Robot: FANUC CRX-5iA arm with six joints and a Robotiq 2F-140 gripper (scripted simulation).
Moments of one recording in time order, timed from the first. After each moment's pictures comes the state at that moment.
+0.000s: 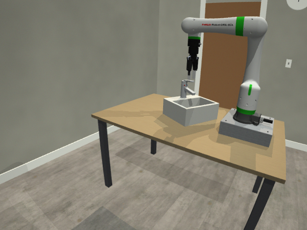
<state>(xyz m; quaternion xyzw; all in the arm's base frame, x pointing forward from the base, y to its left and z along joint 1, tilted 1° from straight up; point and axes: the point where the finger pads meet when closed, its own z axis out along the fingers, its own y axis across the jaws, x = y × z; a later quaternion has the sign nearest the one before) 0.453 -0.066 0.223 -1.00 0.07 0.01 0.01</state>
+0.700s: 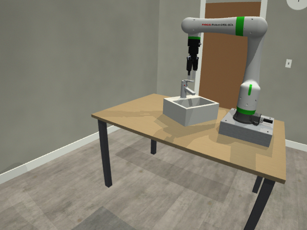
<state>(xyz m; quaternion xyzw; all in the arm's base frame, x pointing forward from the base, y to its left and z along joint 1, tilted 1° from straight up) 0.453 -0.066 0.223 -1.00 0.07 0.01 0.01</state>
